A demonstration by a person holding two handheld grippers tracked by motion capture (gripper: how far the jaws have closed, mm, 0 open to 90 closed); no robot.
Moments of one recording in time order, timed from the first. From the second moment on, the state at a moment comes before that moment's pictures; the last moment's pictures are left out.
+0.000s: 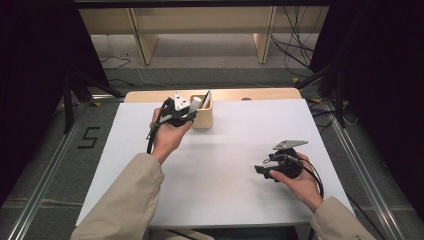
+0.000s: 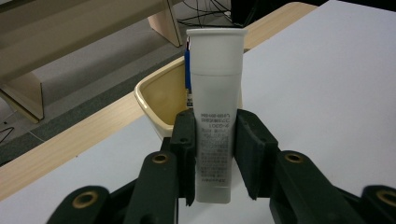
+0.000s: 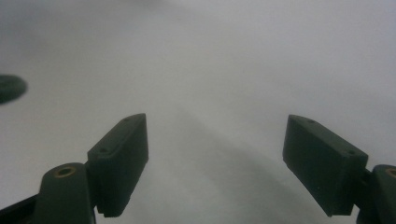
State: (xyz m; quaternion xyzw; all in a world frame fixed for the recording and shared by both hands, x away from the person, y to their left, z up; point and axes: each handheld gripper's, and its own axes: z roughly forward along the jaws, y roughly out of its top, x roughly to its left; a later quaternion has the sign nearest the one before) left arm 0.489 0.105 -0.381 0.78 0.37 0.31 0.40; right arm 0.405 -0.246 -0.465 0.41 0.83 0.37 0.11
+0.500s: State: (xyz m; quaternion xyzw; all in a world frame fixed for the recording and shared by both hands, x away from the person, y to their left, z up) left arm 0.500 0.099 -0.377 0.77 0.37 0.32 0.41; right arm 0.406 -0.246 -0.466 0.41 0.83 0.37 0.11
